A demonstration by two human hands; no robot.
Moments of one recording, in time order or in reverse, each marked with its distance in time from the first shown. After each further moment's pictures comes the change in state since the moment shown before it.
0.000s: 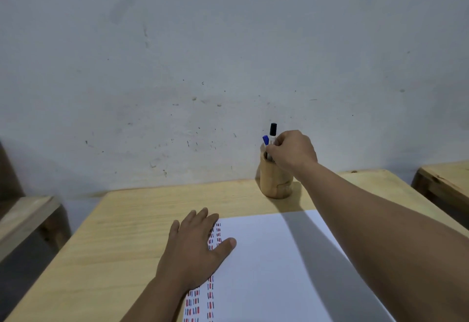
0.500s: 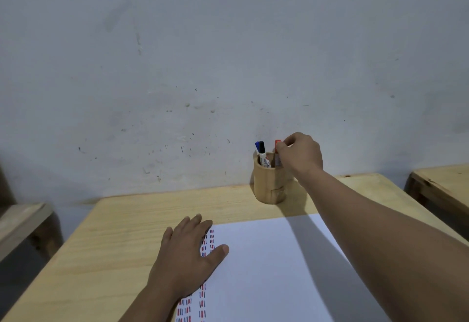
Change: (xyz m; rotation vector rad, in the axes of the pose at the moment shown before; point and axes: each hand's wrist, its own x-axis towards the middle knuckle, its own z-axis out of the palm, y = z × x) left_hand 0.002 -0.002 0.001 -0.018 0.004 -0.001; right_hand 0.005 0.017 -0.014 0.092 0.171 0.046
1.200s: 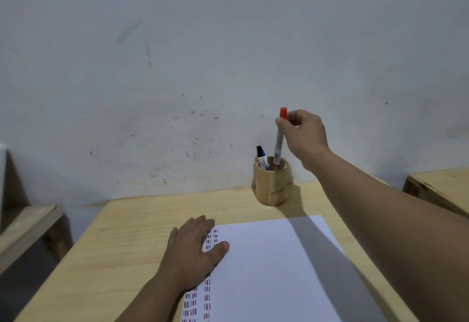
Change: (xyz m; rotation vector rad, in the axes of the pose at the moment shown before) left_hand -0.005 0.006 -0.011 -0.168 -0.012 -0.027; right_hand -0.008 -0.045 -0.040 0.376 -0.008 -0.167
